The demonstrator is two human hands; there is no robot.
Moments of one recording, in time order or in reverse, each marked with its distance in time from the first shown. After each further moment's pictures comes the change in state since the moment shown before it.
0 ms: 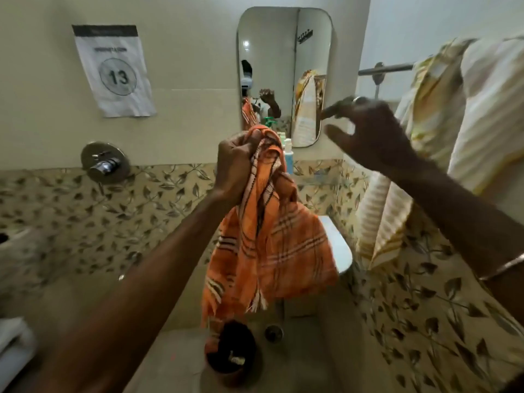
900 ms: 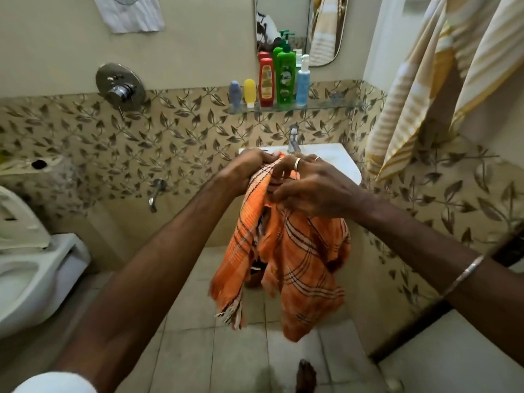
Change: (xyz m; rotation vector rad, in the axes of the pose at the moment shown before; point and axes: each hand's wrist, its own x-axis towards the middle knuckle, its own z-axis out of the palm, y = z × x) left_hand -0.148 -0.045 -0.053 -0.199 -0.298 -0.929; right_hand -0.179 -0.145 0.061 0.365 -0.421 -0.386
